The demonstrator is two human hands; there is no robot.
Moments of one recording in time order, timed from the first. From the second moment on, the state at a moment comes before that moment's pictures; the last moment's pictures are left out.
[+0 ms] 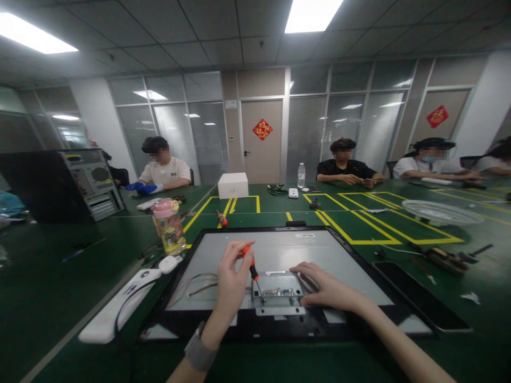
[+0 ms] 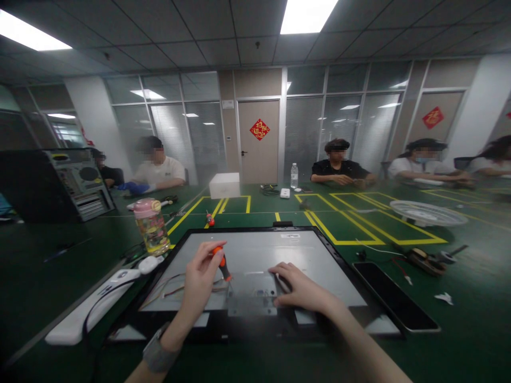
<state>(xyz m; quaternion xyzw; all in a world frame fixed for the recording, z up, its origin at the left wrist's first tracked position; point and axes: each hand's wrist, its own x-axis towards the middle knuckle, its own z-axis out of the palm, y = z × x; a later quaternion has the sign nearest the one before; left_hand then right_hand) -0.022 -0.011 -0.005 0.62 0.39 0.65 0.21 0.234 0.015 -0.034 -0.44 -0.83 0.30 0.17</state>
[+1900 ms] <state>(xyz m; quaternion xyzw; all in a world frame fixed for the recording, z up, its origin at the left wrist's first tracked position) -0.021 -0.011 -0.005 0.63 0.38 0.64 0.23 0.234 0.015 -0.036 -0.44 -0.83 0.29 0.17</state>
